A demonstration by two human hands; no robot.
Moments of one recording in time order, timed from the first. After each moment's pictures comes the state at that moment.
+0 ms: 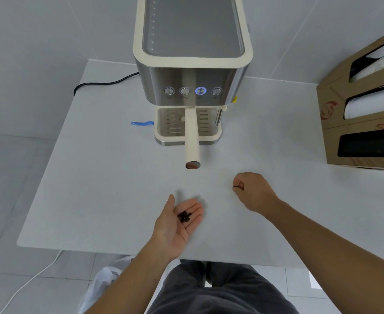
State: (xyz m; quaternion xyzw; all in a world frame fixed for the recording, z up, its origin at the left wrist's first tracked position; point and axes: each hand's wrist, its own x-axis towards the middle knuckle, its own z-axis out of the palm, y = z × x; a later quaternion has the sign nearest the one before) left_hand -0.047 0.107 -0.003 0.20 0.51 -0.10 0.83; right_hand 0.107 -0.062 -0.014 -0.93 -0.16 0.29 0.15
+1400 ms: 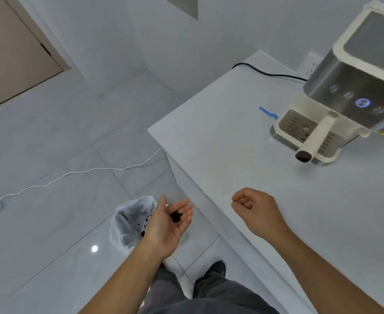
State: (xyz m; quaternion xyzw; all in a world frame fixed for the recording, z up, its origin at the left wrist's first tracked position) left_hand -0.232 0.074 0.015 0.04 0.56 0.25 0.79; right_hand -0.022 -0.003 0.027 -0.78 -0.36 0.40 0.31
